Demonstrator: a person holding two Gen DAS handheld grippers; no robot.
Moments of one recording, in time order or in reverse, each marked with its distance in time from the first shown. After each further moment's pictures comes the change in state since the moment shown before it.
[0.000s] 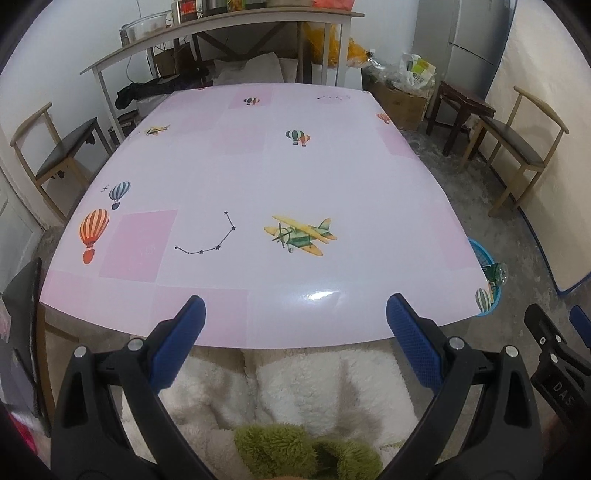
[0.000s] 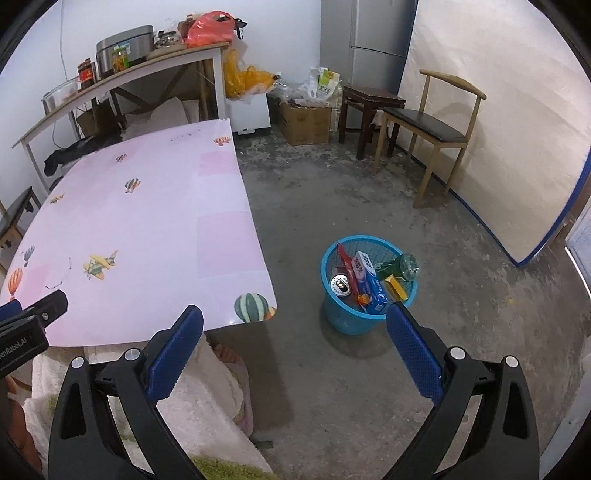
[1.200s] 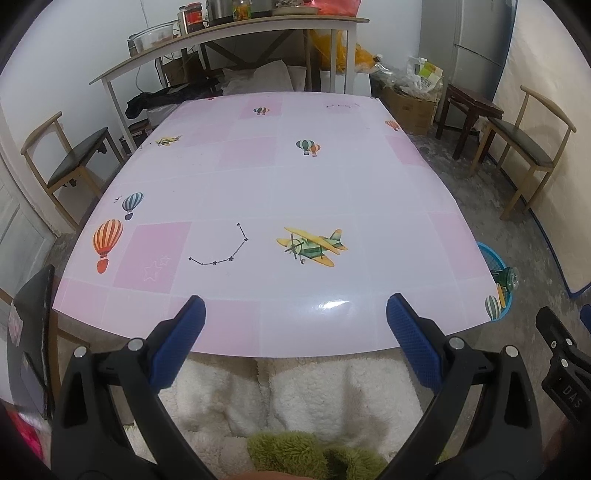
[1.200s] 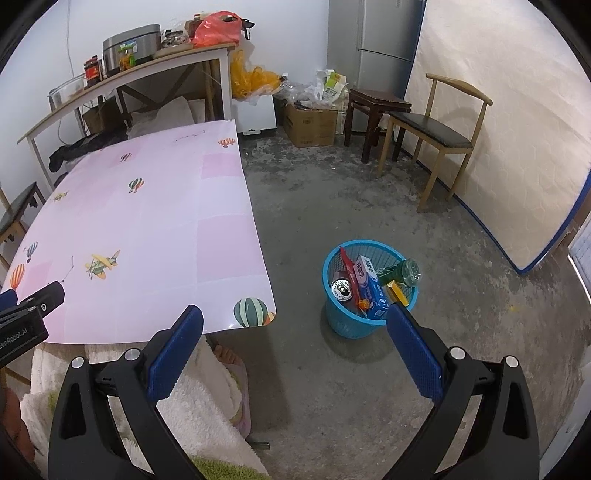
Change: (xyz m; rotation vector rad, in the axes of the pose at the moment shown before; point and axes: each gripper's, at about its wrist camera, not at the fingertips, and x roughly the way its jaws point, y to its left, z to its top) left arm -0.005 0.001 0.007 0.004 -0.029 0.053; right arm -0.001 0.001 0.005 -0.020 -0.009 0.015
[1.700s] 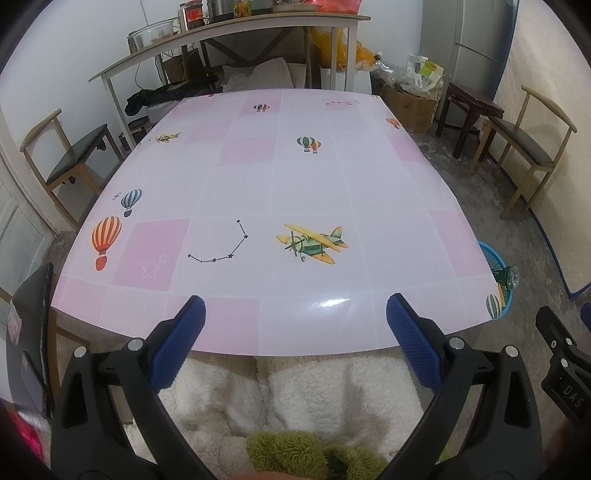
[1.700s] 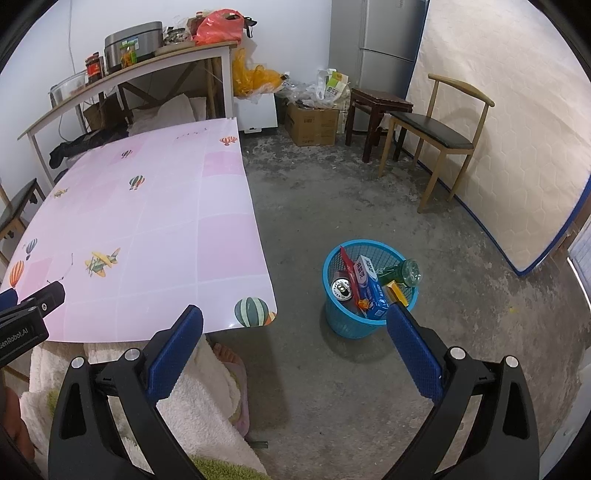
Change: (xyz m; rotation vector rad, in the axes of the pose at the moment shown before) left arm 0.001 0.000 0.000 0.002 0.003 -0.002; right arm 0.002 0.000 0.001 -0.011 0.005 0.001
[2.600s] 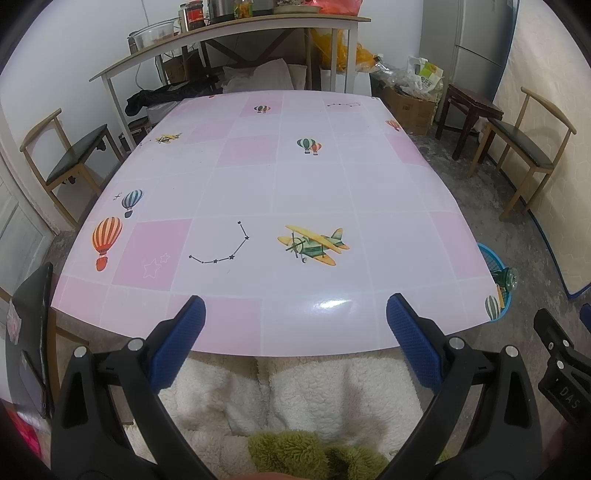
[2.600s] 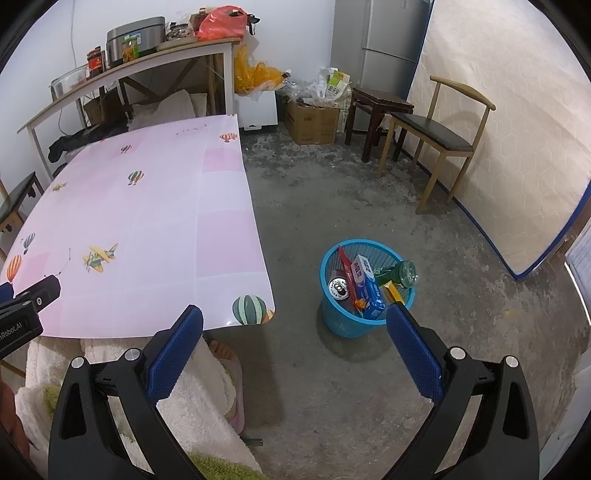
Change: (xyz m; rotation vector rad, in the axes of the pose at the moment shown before) left arm 0.001 0.001 -0.001 -0.003 -0.002 -0.001; right arm 0.003 -0.007 0.003 -0.021 0.007 -0.006
